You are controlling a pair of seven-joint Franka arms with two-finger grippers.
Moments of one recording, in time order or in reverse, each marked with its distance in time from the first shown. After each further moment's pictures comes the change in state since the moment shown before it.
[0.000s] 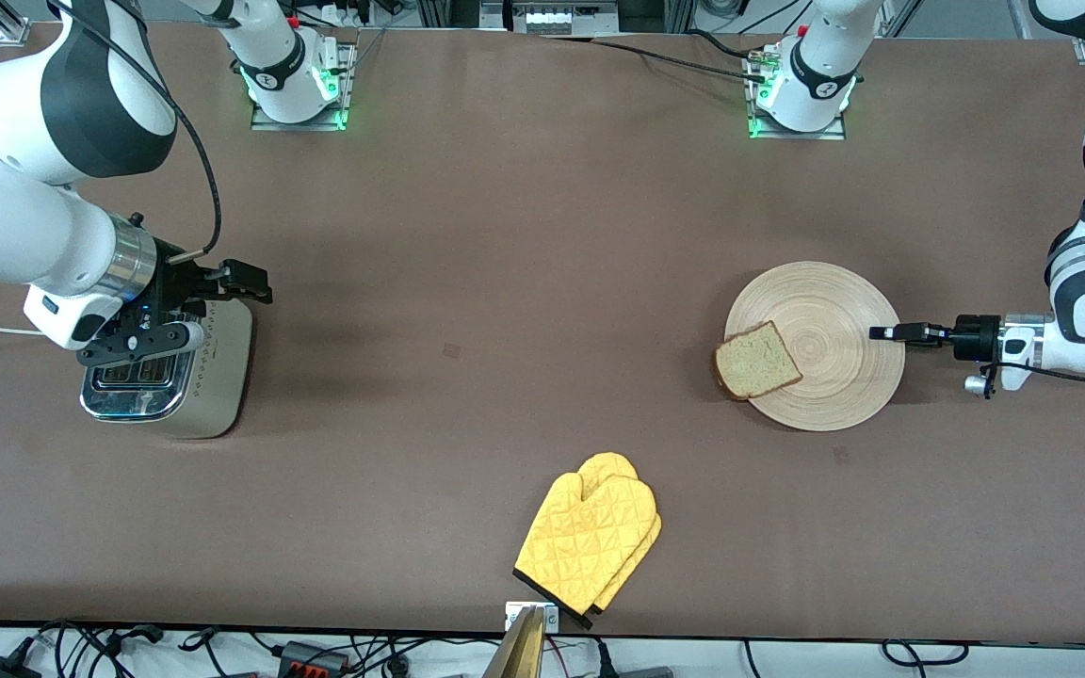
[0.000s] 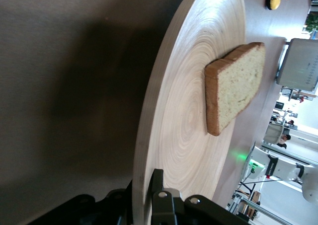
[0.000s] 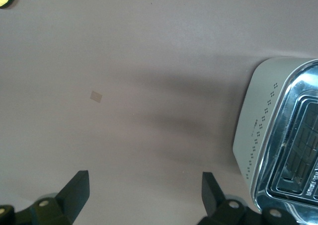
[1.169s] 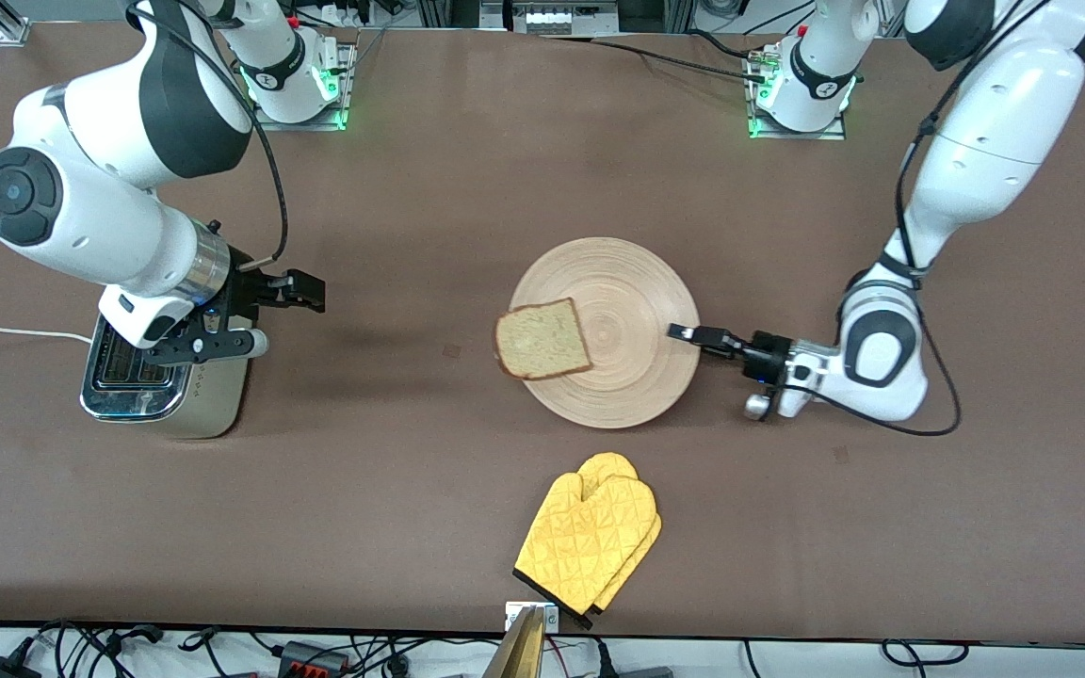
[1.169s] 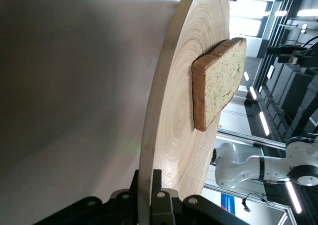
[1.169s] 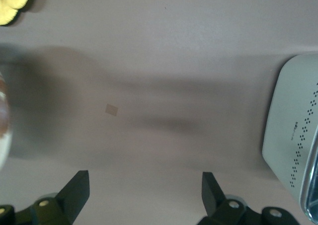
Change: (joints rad) left arm -0.571 0.060 -0.005 0.038 -0.568 0.005 -0.006; right arm 0.104 0.037 -0.007 -0.014 -0.003 0.082 0.171
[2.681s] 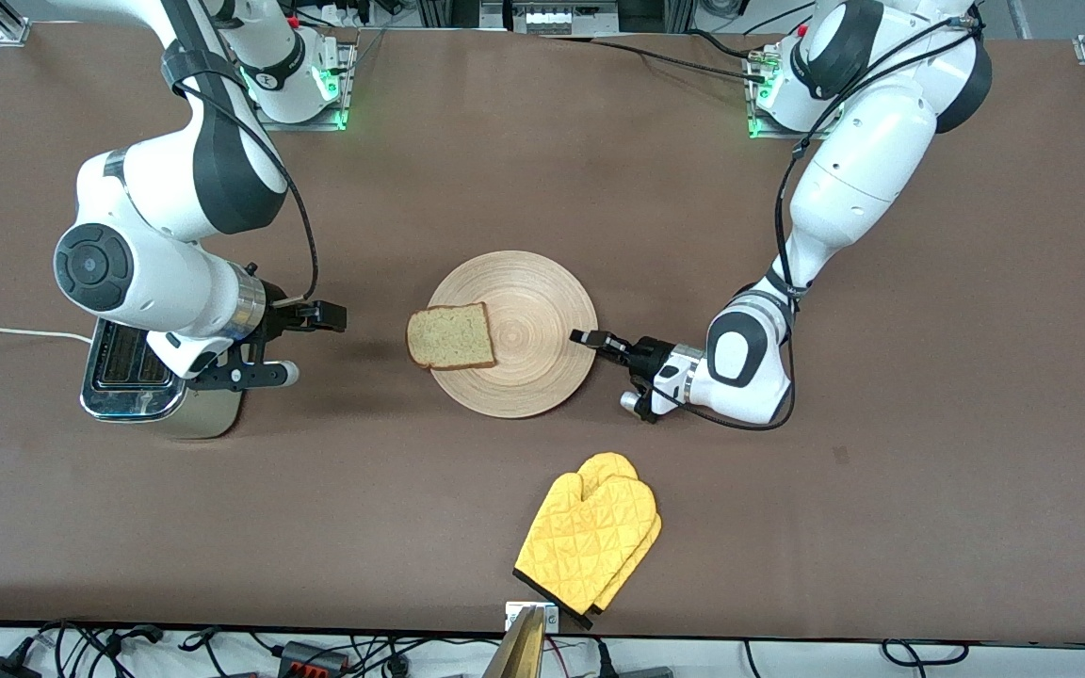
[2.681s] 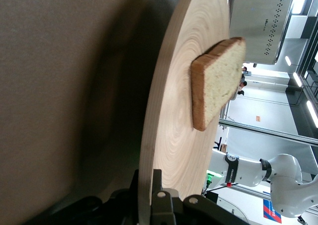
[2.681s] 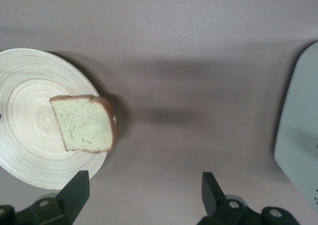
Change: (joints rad) left arm -0.271 0.198 0.019 0.215 -0.008 0.206 -0.021; right arm 0.005 0.094 0.002 -0.002 0.003 0.031 0.031
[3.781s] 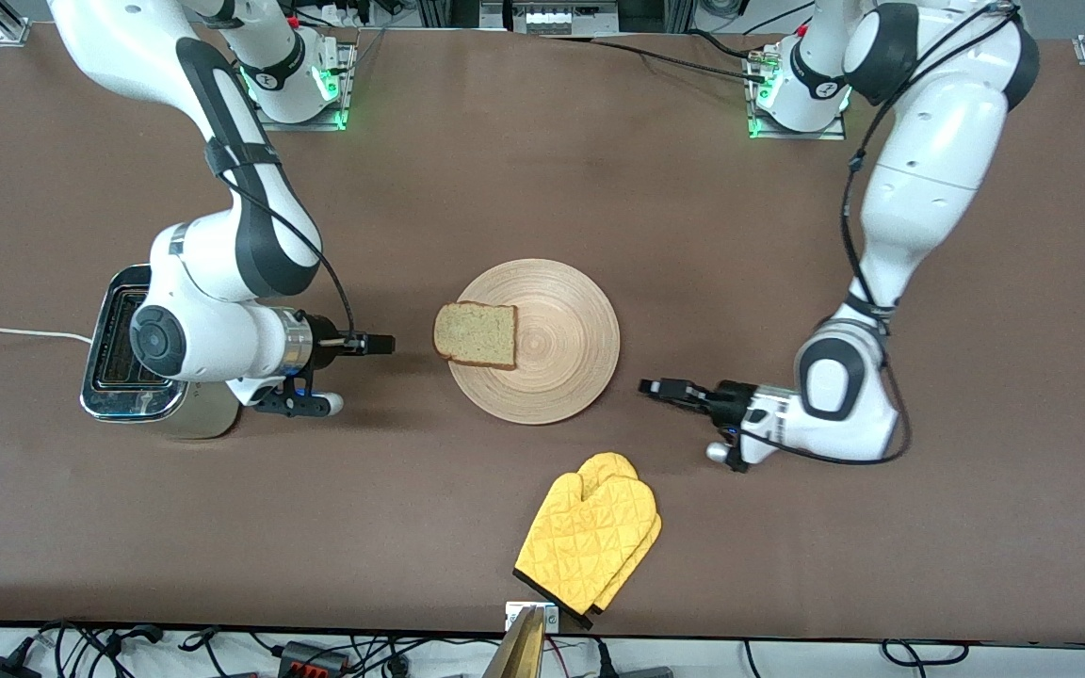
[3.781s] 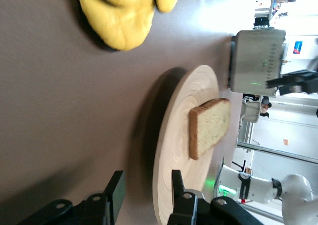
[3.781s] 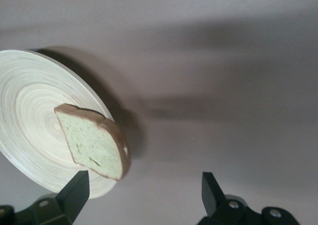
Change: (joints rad) left arm 0.155 -0.058 0.087 0.147 0.147 -0.132 -0.090; right arm 0.008 0.177 0.002 -0.008 0.260 0.114 0.004
